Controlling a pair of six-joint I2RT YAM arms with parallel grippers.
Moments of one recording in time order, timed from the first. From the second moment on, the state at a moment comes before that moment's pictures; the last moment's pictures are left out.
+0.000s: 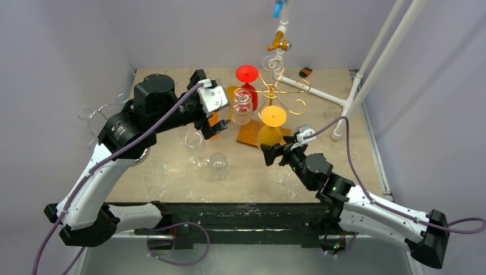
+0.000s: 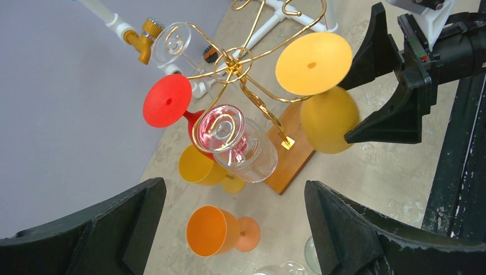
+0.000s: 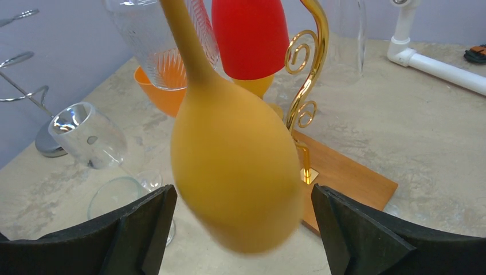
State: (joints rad) left arm -0.75 1.18 1.74 -0.85 0.20 0.50; right arm 0.98 0.75 0.49 0.20 0.51 0.25
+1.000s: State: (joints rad) left arm -0.75 1.54 1.96 -0.67 0.19 0.37; right arm 0.98 0.90 1.46 -0.75 0.78 0.52
